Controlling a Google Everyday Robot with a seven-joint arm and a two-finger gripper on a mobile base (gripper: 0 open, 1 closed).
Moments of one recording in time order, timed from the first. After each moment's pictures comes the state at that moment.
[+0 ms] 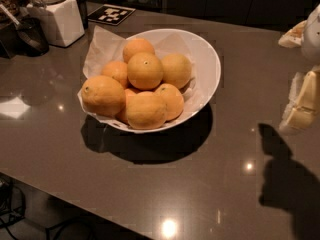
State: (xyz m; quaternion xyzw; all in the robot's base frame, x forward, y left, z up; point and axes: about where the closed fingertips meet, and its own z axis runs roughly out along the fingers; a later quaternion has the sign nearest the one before) arm 0.438 -0.216 0.979 -0.60 0.78 -0.04 0.16
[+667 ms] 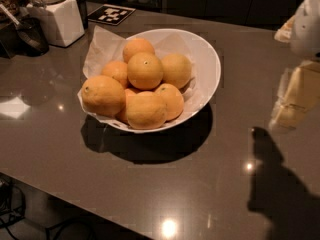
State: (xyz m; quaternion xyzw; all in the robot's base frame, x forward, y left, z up) arm 0.434 -0.199 0.990 -0.59 0.79 -0.06 0.15
